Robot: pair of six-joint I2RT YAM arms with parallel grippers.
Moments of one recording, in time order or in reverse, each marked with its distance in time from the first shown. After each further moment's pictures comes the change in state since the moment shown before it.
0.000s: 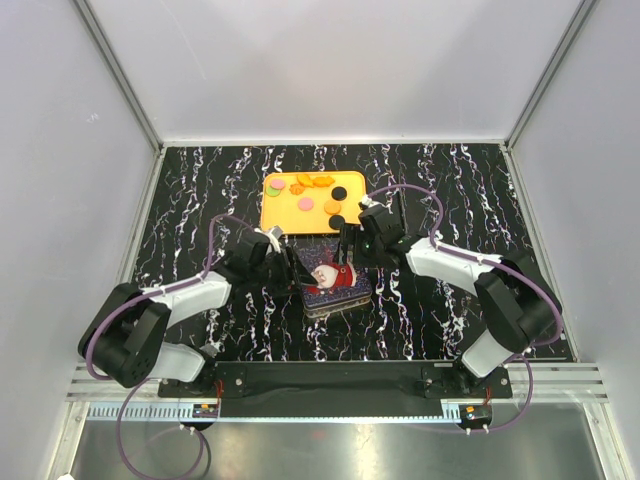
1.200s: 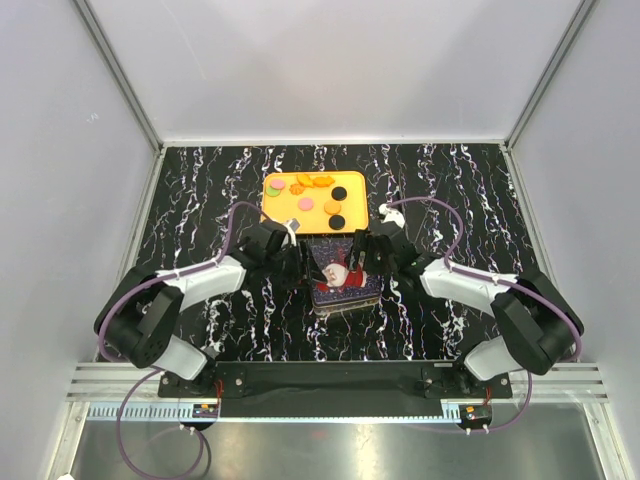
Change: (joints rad) left arm -0.060 0.126 0.167 -0.120 -0.028 0.065; right arm 0.020 -0.140 -0.212 0.186 0.161 0.037
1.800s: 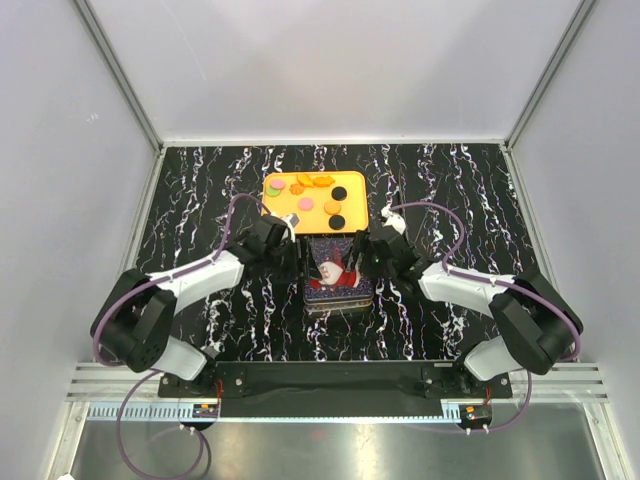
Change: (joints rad) left arm 0.005 -0.031 0.067 -0.130 -0.074 0.118; right arm 0.022 -0.004 -0.037 0.060 0.041 0.100
